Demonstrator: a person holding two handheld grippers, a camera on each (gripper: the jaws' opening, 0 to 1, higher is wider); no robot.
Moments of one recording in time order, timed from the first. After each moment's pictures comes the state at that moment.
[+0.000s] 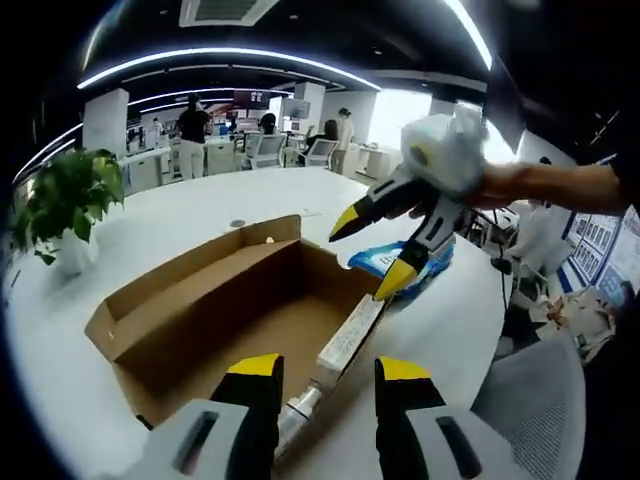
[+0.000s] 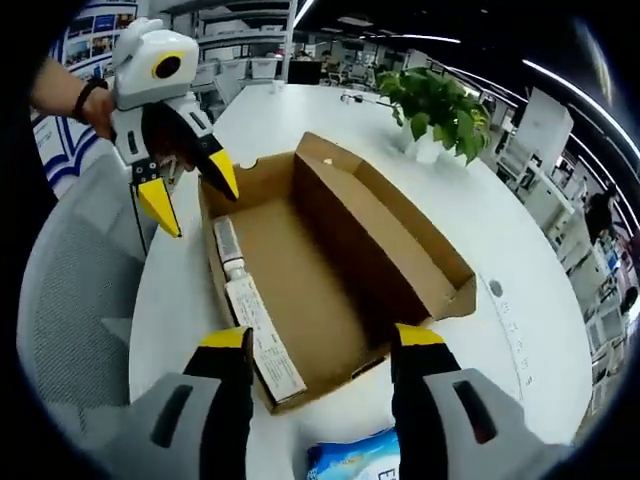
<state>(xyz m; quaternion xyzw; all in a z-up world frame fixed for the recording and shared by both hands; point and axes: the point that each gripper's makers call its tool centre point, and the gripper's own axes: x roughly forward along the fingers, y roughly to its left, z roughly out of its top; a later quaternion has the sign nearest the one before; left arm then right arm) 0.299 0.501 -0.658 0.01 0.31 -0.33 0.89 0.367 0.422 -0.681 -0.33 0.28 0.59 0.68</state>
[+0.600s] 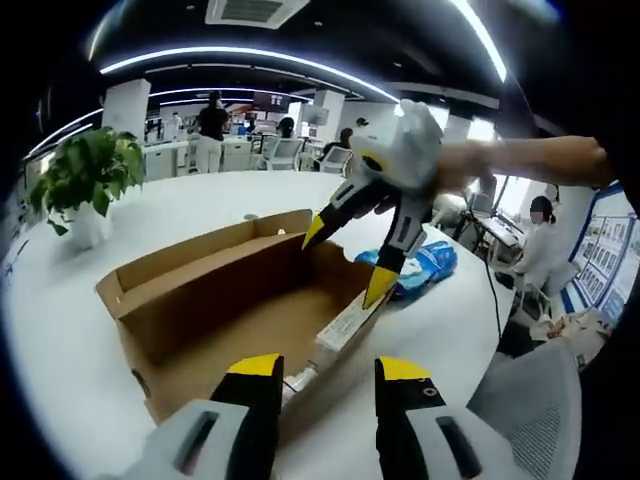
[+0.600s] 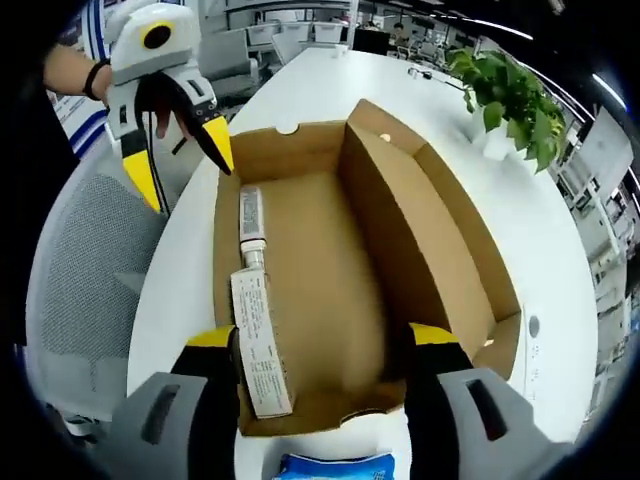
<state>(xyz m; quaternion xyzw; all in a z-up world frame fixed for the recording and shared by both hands) 0.282 0.515 -0.666 -0.03 0.30 -0.30 0.91 0.373 0.446 -0.711 -0.38 0.31 0.66 0.57</state>
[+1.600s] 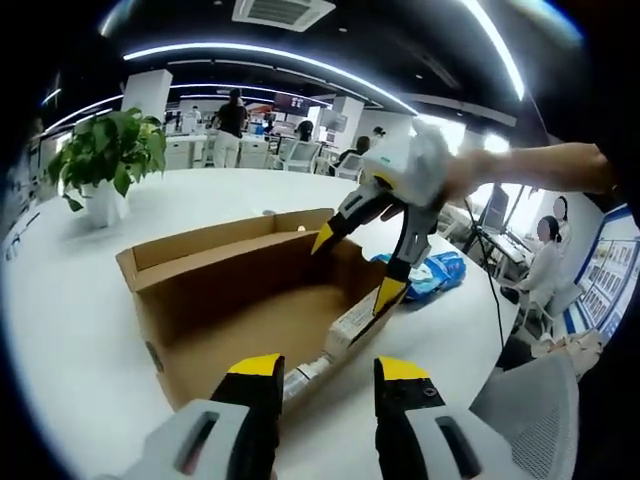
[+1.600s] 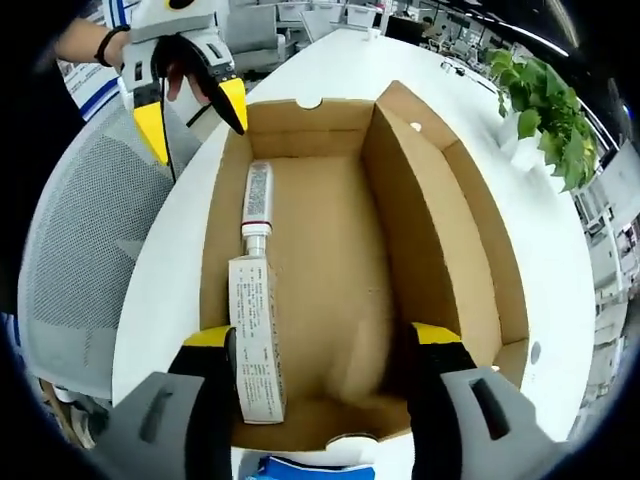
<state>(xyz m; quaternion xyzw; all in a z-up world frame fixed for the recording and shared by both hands) 0.278 0.532 -0.673 -0.06 0.30 -0.27 0.91 0.368 0.454 -0.726 -0.43 0.31 0.67 0.53</state>
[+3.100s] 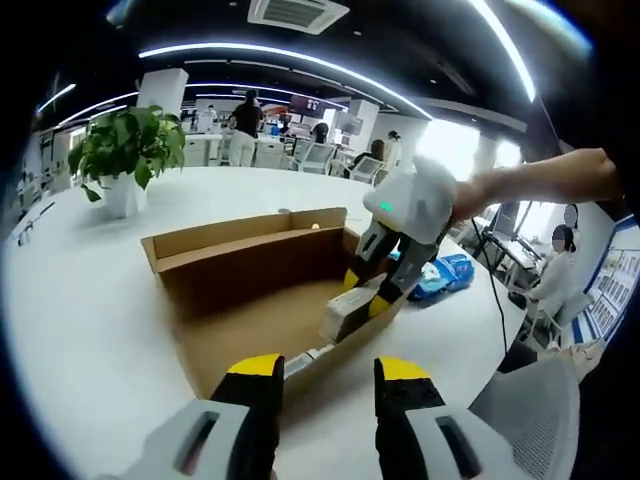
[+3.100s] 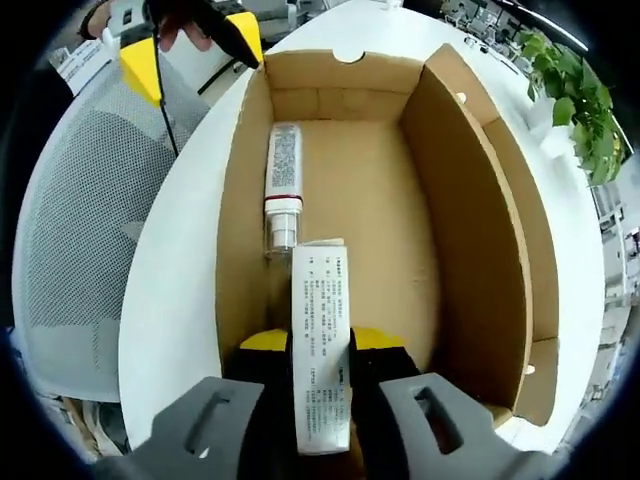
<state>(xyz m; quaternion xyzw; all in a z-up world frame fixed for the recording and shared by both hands) 0.262 0.548 -0.672 -0.07 0.30 -0.24 0.92 0.347 0.450 -0.758 -0.47 0.34 0.64 0.50</state>
